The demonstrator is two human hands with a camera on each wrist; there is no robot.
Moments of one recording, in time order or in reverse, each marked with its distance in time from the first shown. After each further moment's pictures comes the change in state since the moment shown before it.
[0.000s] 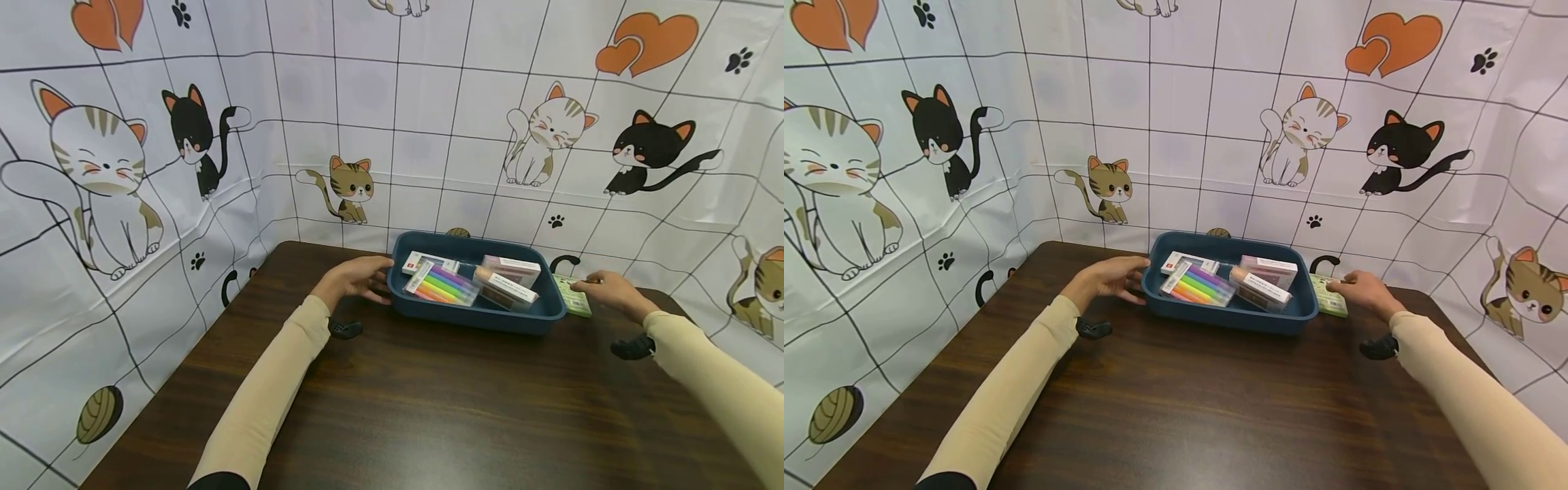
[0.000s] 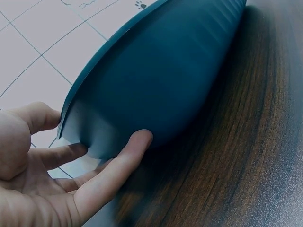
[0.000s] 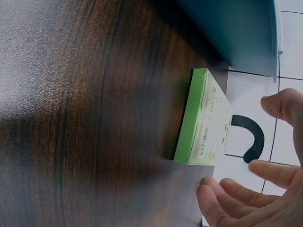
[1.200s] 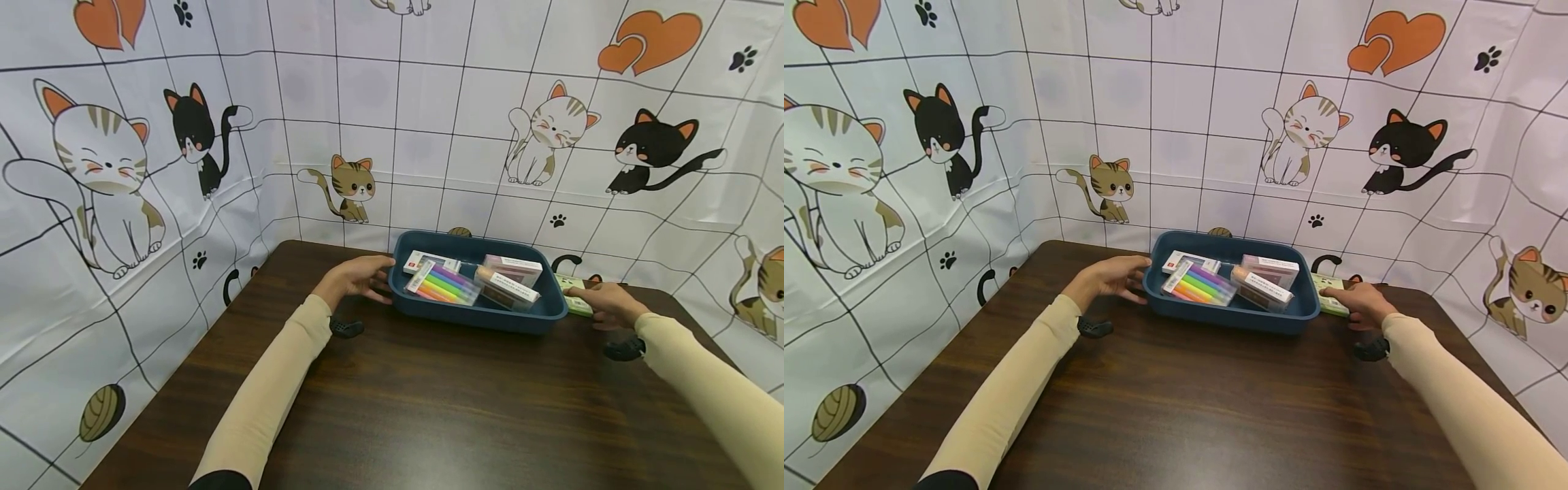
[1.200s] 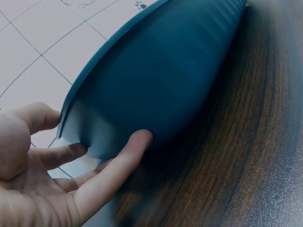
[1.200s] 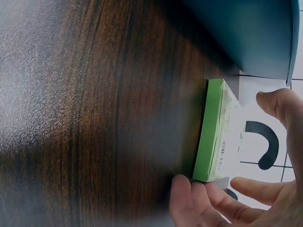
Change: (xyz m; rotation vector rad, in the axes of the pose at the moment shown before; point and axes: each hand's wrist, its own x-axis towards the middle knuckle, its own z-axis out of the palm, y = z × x) left_hand 0.001 0.000 -0.002 -0.023 -0.001 -0.006; right_hand 0.002 0.000 0.014 0.270 -0.143 0.264
